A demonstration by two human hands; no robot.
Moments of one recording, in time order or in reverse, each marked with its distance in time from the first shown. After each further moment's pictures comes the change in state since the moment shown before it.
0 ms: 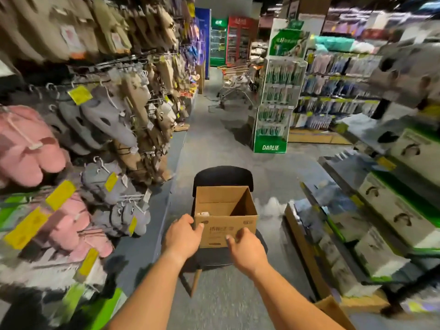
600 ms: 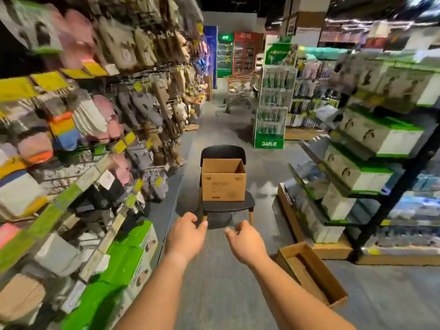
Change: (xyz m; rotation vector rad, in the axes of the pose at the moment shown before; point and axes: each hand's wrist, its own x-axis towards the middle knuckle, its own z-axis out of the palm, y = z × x) left_hand -0.466 -0.056 -0.007 -0.045 0.117 0.010; right_hand -0.440 0.109 -0.009 -0.004 0.007 -0.063
